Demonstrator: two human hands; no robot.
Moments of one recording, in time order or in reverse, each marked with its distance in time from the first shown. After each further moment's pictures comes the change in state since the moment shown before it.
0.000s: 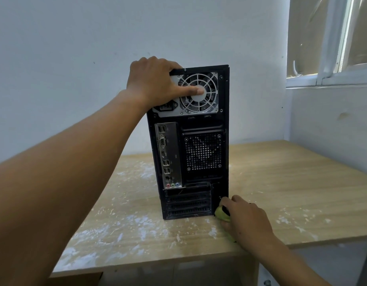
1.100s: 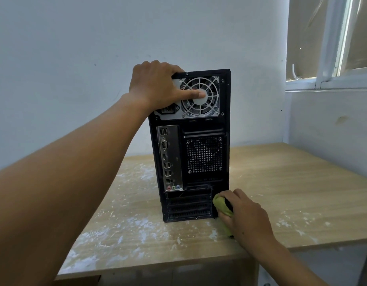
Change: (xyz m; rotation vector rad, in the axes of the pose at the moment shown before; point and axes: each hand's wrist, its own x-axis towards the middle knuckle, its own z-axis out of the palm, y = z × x) left_hand -0.001 0.001 -0.002 -0.002 -0.021 -0.009; right_hand 0.003 -0.002 0.000 0.205 0.204 0.005
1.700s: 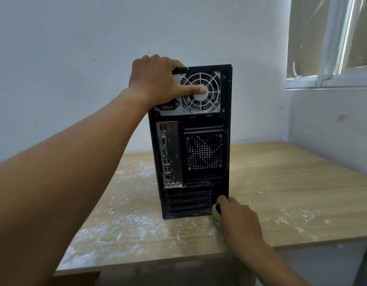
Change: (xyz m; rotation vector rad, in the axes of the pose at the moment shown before) left_hand 0.002 -0.002 0.005 0.017 0.040 0.011; right_hand -0.004 -0.021 0.007 -0.196 -0.194 0.076
